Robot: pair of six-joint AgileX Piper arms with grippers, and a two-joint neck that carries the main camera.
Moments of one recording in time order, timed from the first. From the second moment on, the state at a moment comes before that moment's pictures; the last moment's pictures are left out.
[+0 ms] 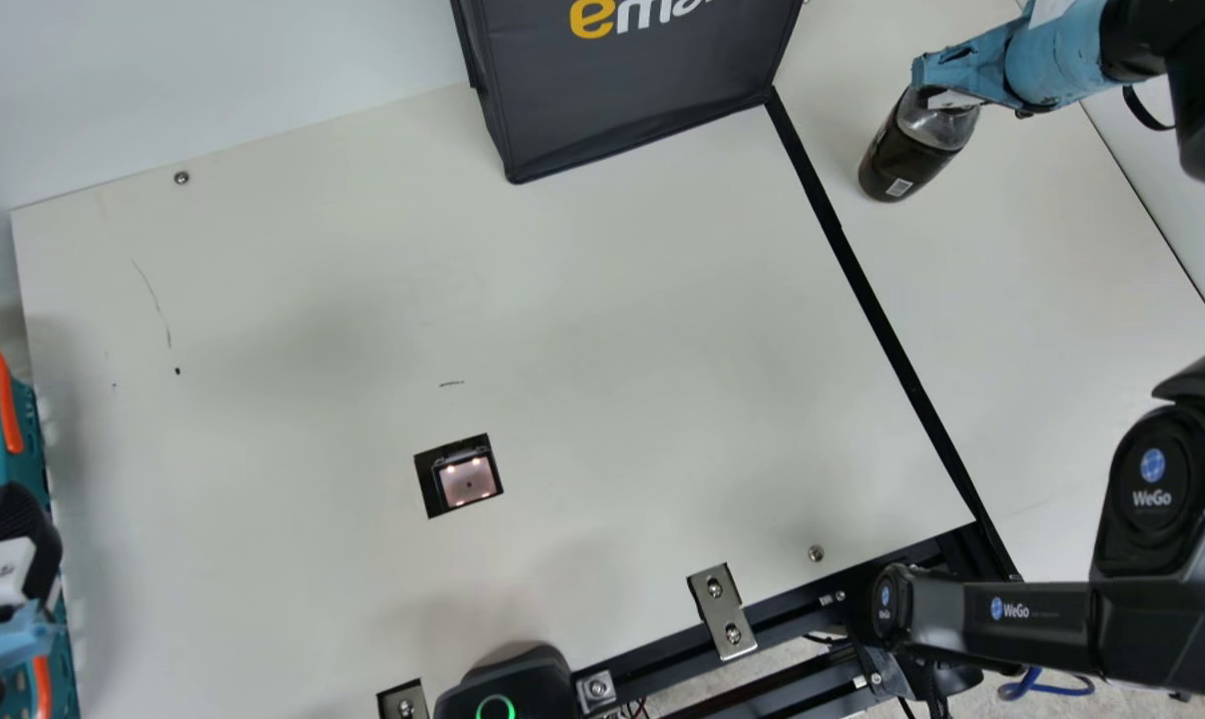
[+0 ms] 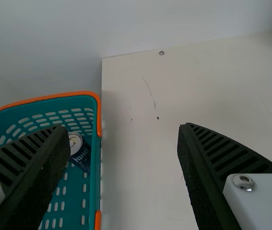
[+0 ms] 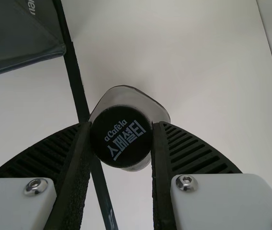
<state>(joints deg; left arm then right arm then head) 6.3 41.6 -44.9 -11.4 42.1 20.6 -28.0 92.5 -84.2 8.9 56.7 -18.6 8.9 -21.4</state>
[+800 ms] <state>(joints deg) 6.3 41.6 -44.9 -11.4 42.1 20.6 -26.4 95.5 -87.2 8.4 57.0 -19.9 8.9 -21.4</state>
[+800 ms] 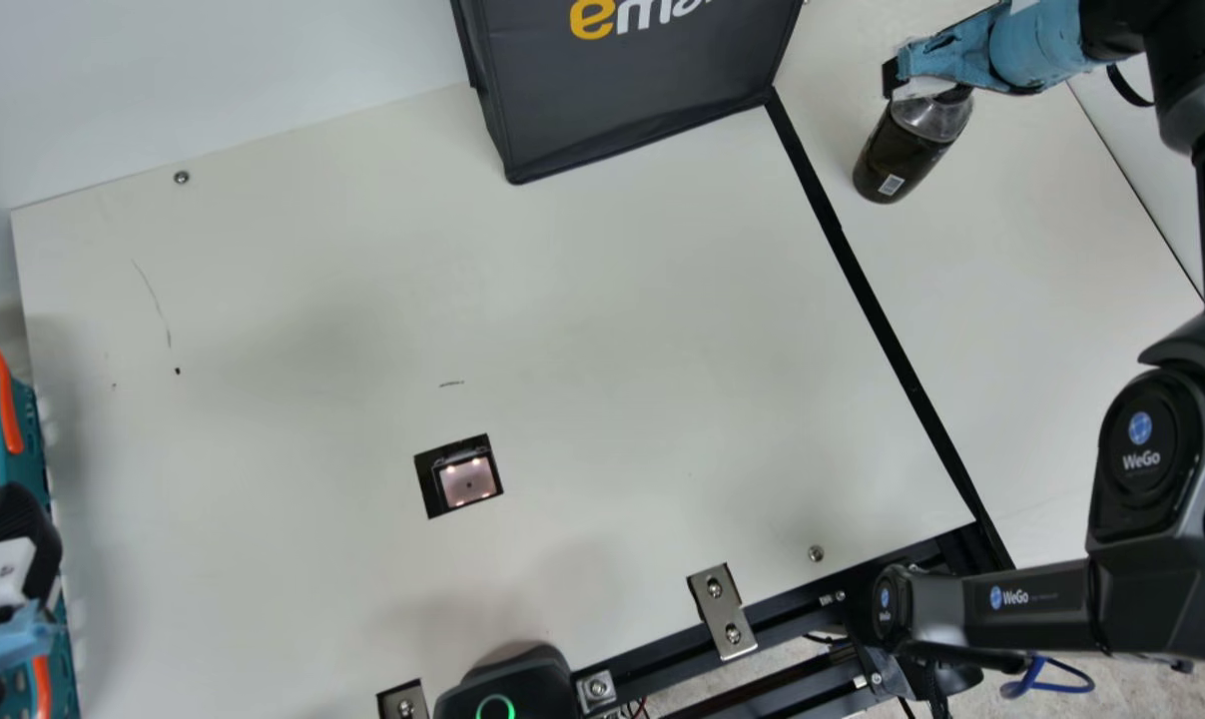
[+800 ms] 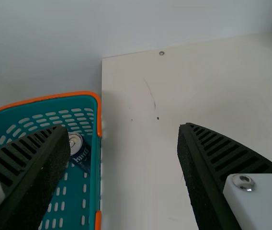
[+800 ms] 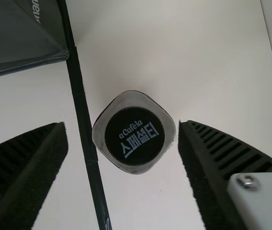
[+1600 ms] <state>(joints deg) 6.3 41.6 -44.9 -11.4 42.1 20.6 -24.7 95.2 -91.7 9.8 58.5 -21.6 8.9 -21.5</state>
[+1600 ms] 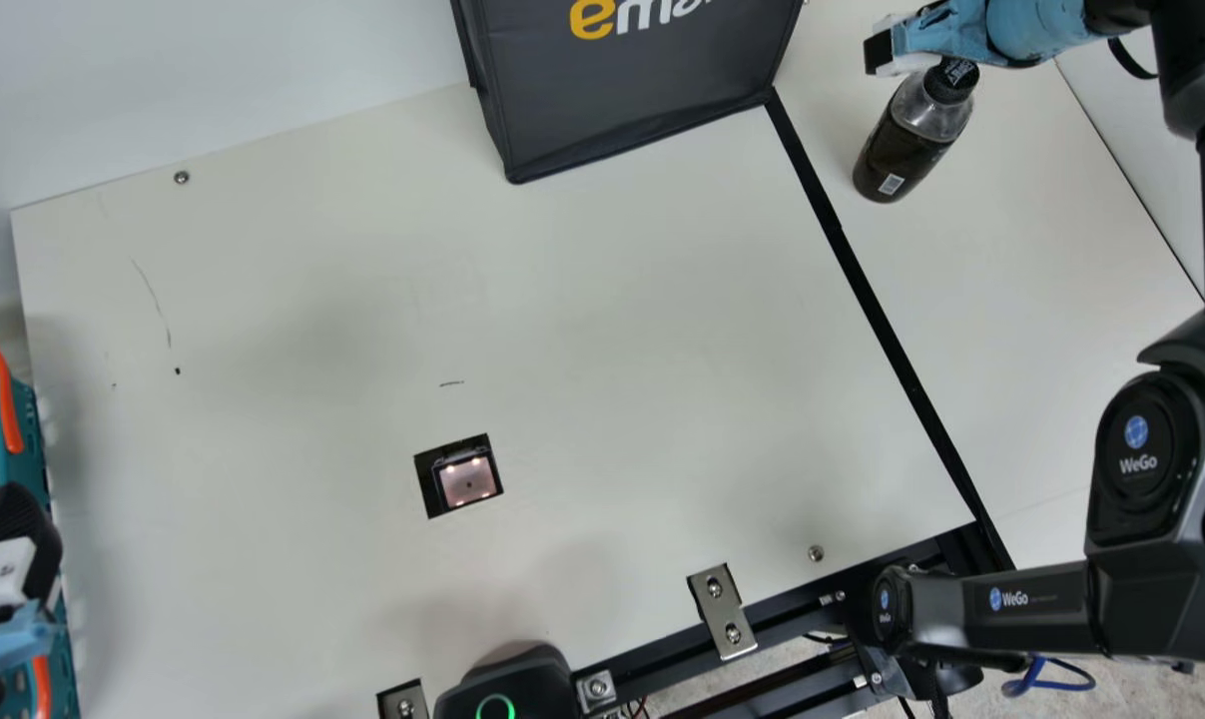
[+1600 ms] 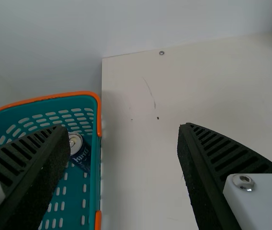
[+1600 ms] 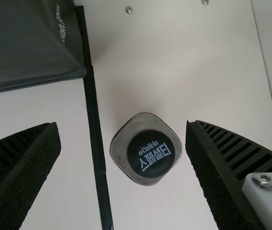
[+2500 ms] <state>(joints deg) 6.3 41.6 -44.9 -11.4 42.1 20.6 -11.2 89.3 -95.3 8.8 61.0 -15.1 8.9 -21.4</state>
